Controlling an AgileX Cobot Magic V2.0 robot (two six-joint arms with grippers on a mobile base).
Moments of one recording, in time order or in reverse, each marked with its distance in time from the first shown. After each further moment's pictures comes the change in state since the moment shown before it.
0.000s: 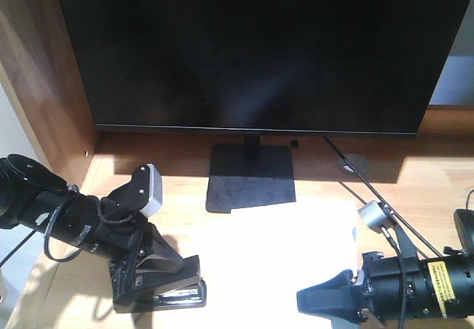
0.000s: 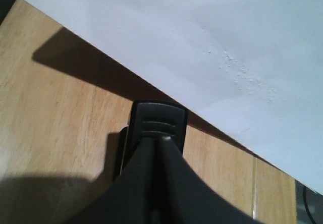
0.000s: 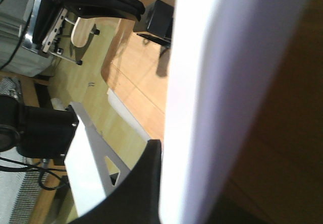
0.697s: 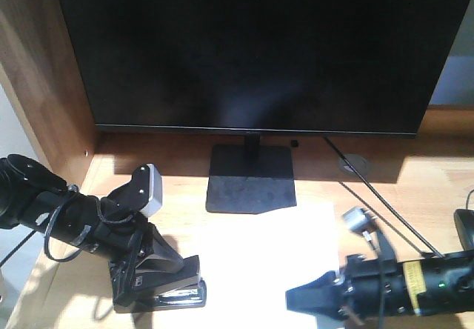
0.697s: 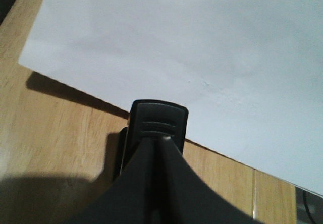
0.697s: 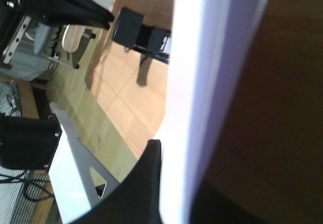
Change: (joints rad) left arm 0.000 0.000 0.000 0.000 0.000 0.000; right arm 0.064 0.193 -0.005 0.162 0.031 -0.197
